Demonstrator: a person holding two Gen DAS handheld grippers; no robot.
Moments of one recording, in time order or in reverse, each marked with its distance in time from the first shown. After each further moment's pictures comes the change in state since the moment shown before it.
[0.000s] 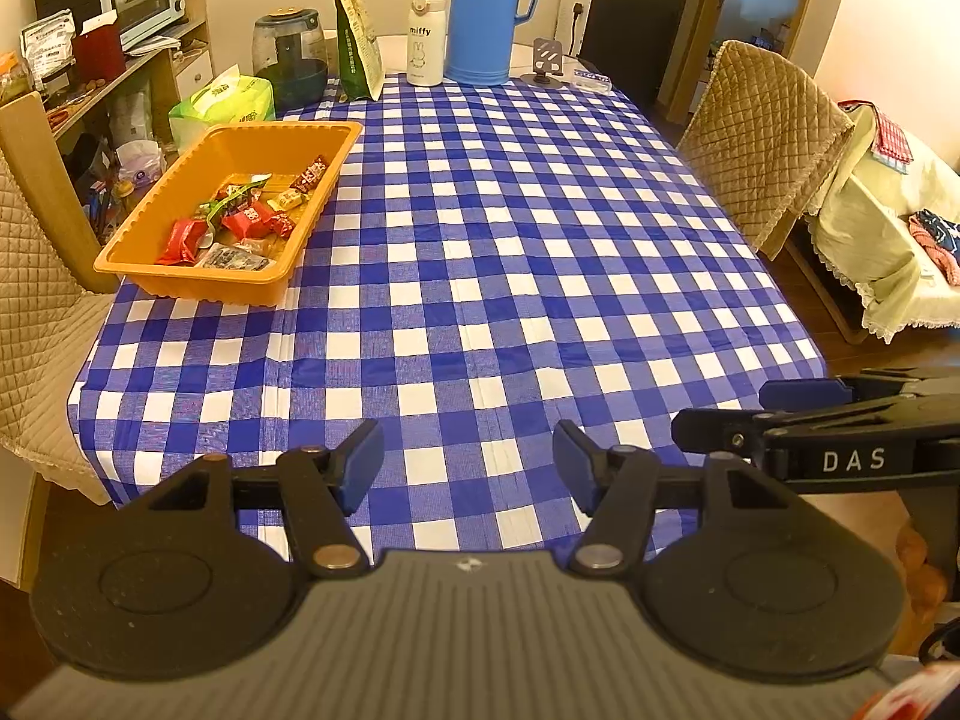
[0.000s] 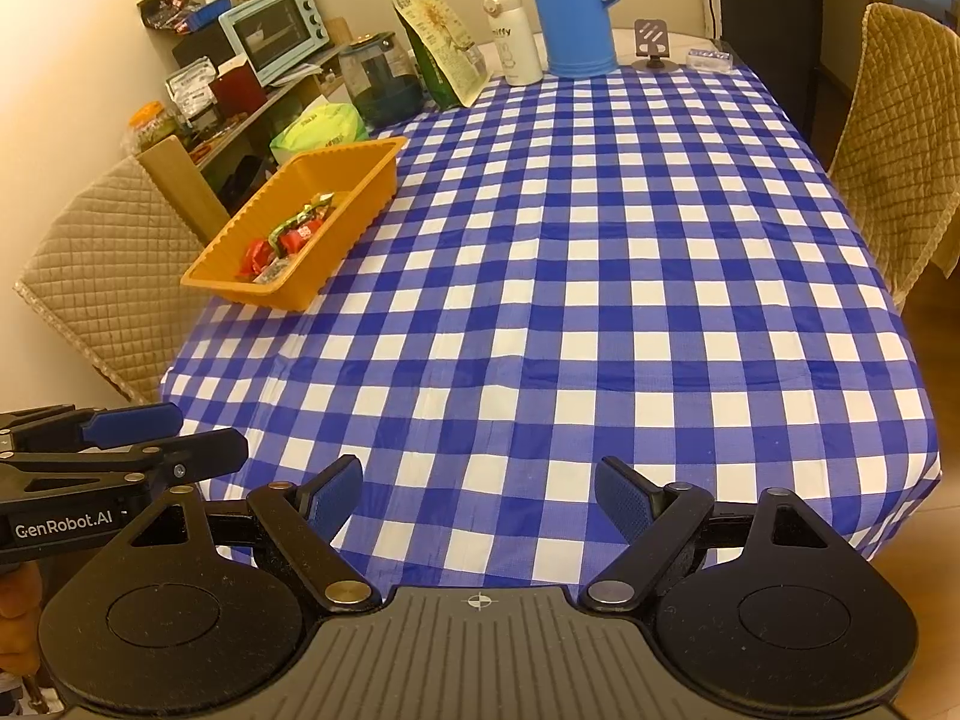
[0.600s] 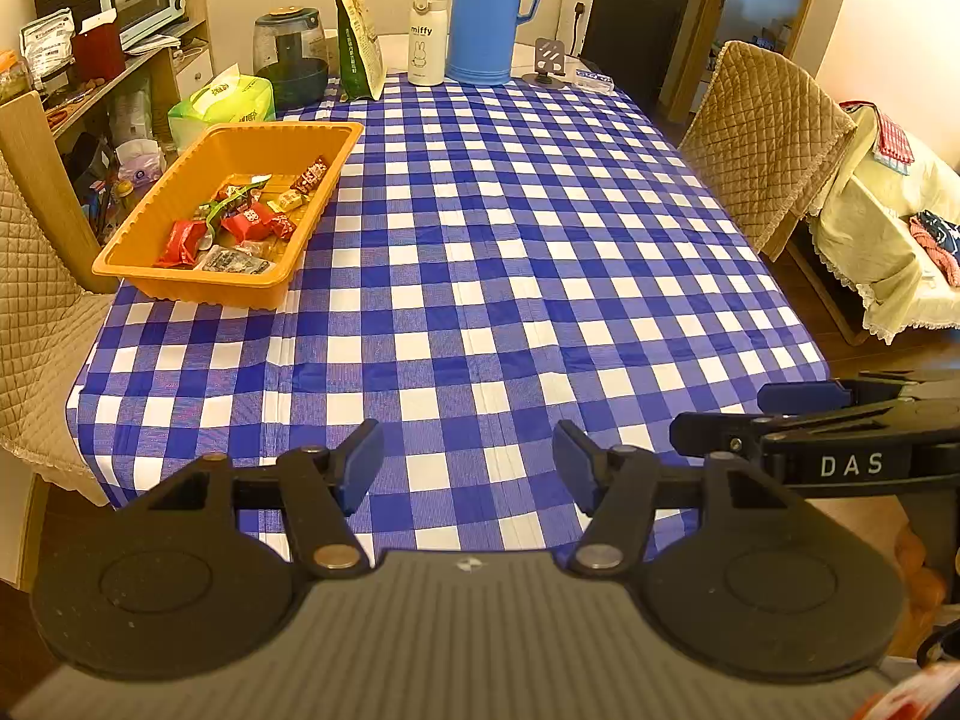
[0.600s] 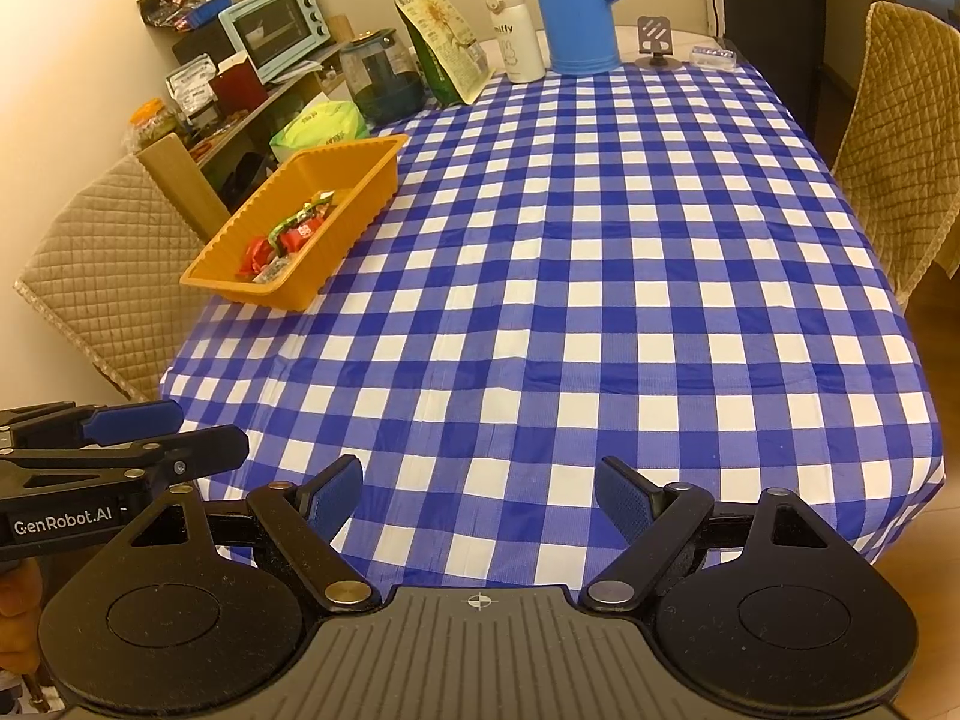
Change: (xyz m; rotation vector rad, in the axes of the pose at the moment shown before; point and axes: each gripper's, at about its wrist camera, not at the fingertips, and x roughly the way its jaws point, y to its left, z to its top) left arm 0.002 0.001 0.002 0.000 0.000 -0.001; right arm 0.002 0.002 0.001 -0.003 0.003 0.001
